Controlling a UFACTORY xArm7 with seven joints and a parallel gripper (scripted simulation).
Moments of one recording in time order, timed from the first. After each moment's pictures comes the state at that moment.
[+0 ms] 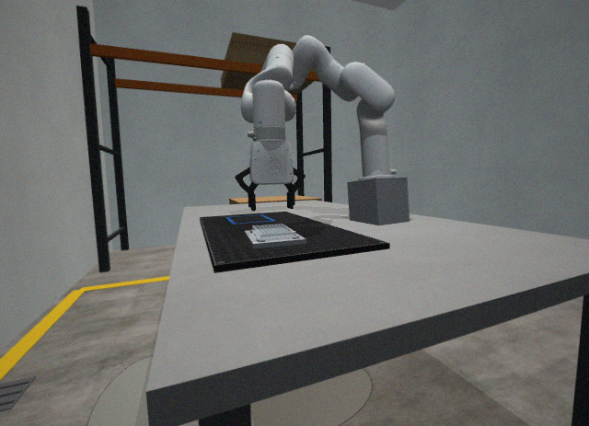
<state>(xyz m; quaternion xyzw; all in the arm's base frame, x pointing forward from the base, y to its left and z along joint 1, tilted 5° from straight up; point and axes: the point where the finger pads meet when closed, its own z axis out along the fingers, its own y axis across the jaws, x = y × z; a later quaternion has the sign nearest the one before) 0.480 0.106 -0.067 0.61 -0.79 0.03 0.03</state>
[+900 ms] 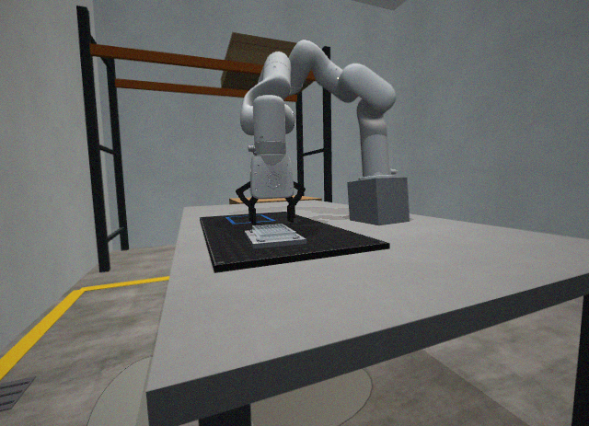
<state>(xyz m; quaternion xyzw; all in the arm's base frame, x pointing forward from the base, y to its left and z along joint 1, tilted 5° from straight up) 0.480 0.103 -0.099 0.61 -0.79 0.03 0.03</state>
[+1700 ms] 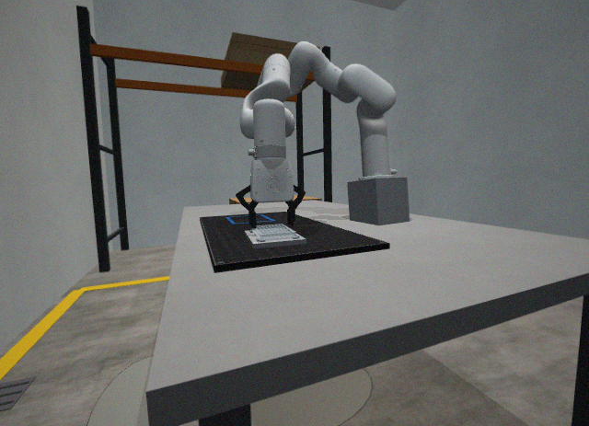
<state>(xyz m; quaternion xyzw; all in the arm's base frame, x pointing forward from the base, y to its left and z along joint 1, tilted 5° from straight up) 0.480 0.102 -0.108 0.61 -0.79 0.03 0.03</state>
